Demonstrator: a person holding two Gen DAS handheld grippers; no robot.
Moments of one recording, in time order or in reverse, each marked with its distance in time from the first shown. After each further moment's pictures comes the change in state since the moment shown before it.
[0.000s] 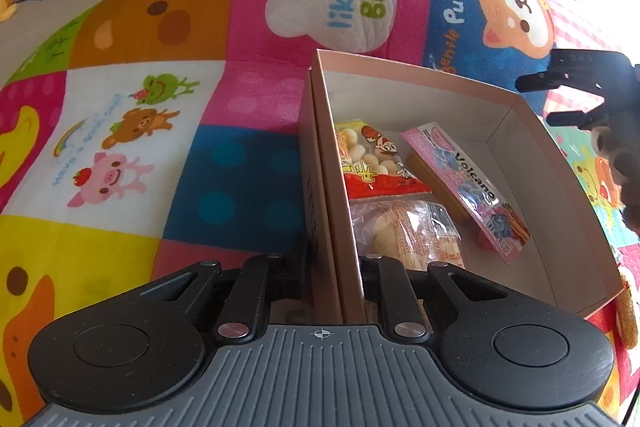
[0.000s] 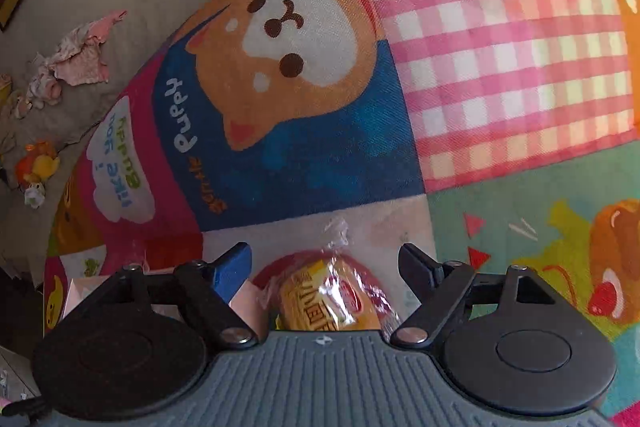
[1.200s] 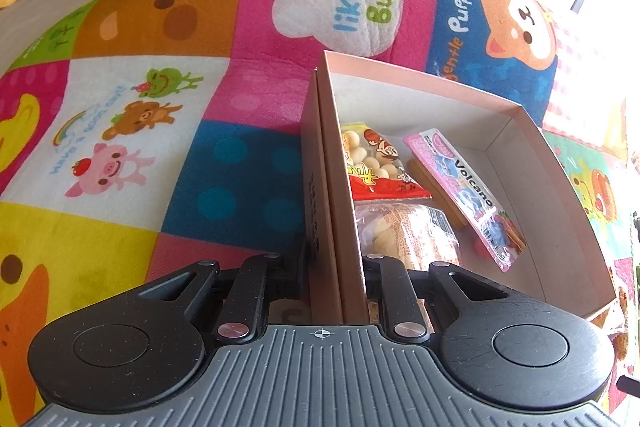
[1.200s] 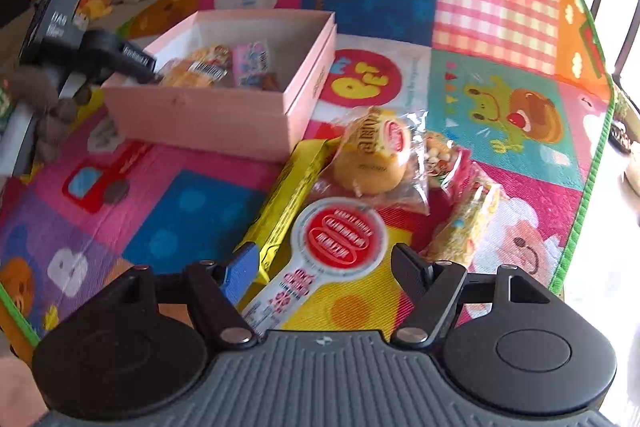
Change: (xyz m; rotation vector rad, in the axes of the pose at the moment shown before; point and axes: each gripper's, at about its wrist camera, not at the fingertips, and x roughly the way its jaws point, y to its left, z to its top) left arm -0.001 0.005 0.000 -0.043 -0.008 -0.023; right arm -0.179 0.030 -0.268 -0.504 0.031 -0.109
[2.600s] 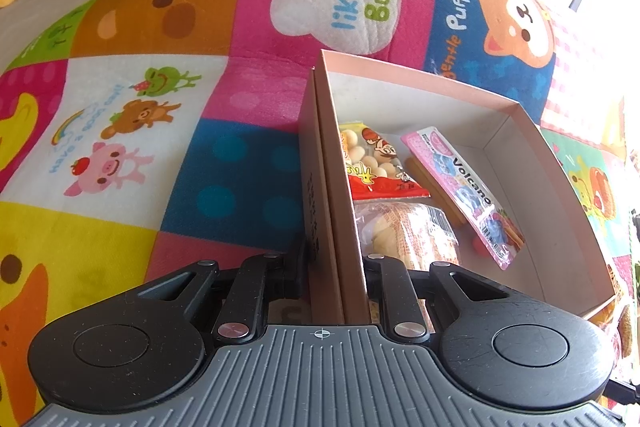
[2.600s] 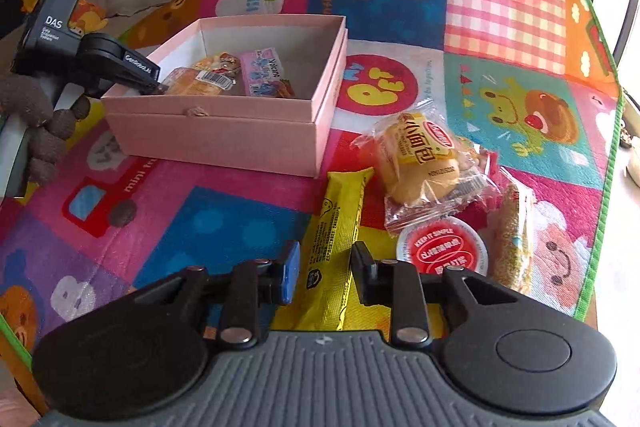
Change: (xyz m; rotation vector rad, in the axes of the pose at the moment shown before) left arm -0.001 -0.003 0.000 0.005 0.008 0.002; right arm 0.013 0.005 0.017 0.083 -0.045 0.026
